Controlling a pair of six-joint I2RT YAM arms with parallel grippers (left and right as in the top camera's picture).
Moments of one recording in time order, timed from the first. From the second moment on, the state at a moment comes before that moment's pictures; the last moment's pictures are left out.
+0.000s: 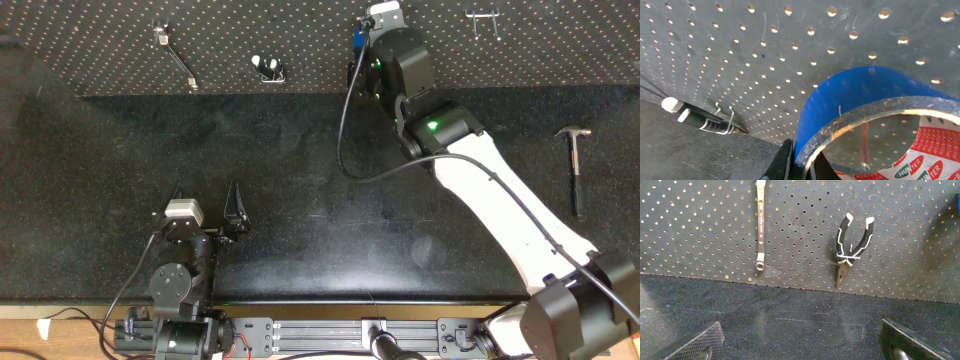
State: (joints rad) left arm -0.04 0.01 0.01 -0.07 -0.04 -0.14; right arm 0.48 1.63 1.31 -0.17 0.04 0.21
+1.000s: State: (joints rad) left arm -0.04 0.01 0.01 -0.07 -0.04 -0.14; right arm 0.49 1.66 1.31 -0.26 0.07 0.19
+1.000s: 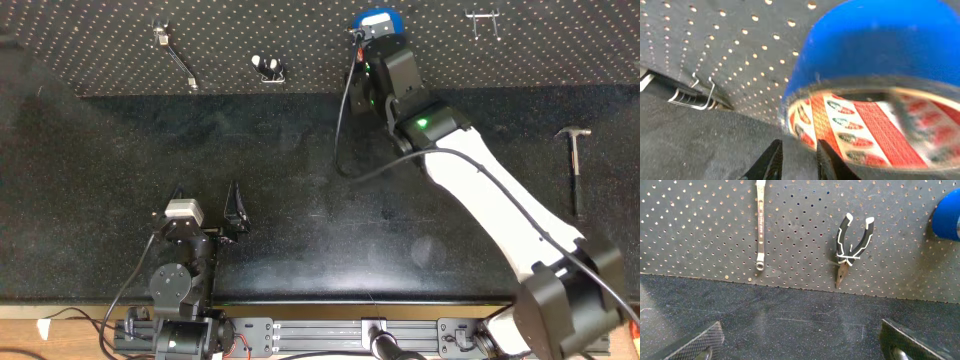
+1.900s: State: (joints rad) left arm -0.04 0.01 0.01 -0.07 -0.04 -0.14; right arm -0.58 1.76 1.31 -1.13 0.02 -0.50
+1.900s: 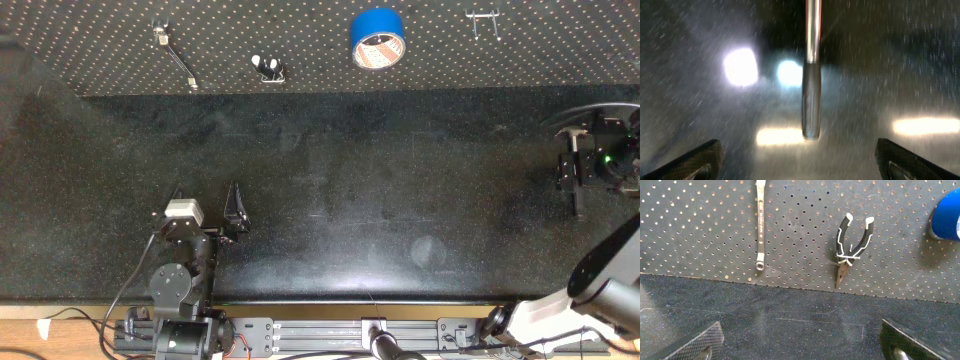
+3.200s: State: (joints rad) left arm -0.04 0.01 0.01 -0.07 -0.04 -0.14; right arm -0.58 1.89 1.22 -0.84 0.04 -0.58
